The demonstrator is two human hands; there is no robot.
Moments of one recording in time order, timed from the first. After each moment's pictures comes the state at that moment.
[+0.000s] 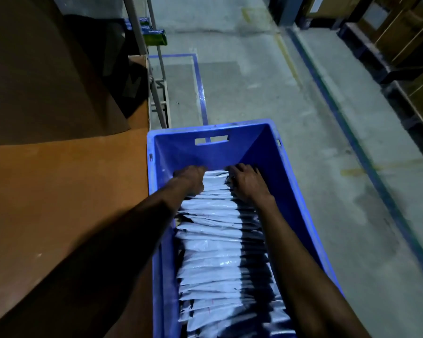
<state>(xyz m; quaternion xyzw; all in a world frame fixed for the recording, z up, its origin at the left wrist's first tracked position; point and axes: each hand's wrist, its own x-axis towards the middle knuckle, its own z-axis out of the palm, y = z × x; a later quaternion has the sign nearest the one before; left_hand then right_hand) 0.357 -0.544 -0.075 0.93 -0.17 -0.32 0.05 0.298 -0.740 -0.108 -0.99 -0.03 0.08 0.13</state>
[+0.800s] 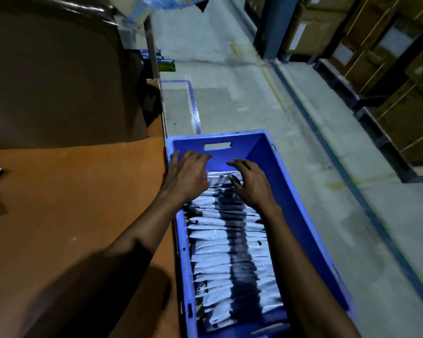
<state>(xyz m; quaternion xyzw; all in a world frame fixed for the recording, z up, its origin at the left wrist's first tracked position) 0.282 -0.487 0.017 0.95 -0.25 0.03 0.15 0.237 -0.696 -0.026 -0.97 -0.01 -0.12 0.23</state>
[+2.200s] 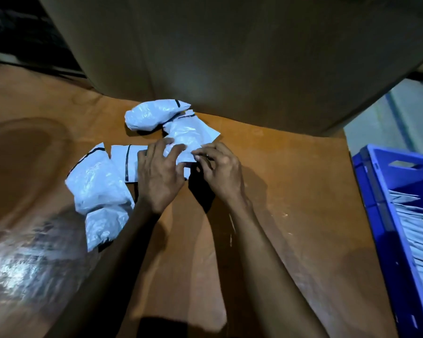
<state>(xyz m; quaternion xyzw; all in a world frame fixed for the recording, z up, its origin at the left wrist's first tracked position) 0.220 0.067 -0.014 0.96 -0.01 0.22 0.17 0.252 -0.096 -0.003 -0.88 -0.18 -0.17 0.39</state>
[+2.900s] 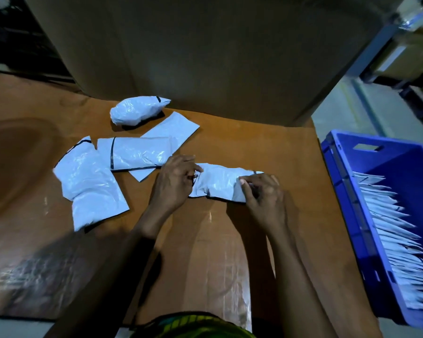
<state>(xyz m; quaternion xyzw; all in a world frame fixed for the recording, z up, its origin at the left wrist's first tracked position) 0.183 0.005 -0.045 0.90 -0.11 0.18 0.37 0.148 -0.244 -0.021 -0.92 -0.07 -0.20 0.32</state>
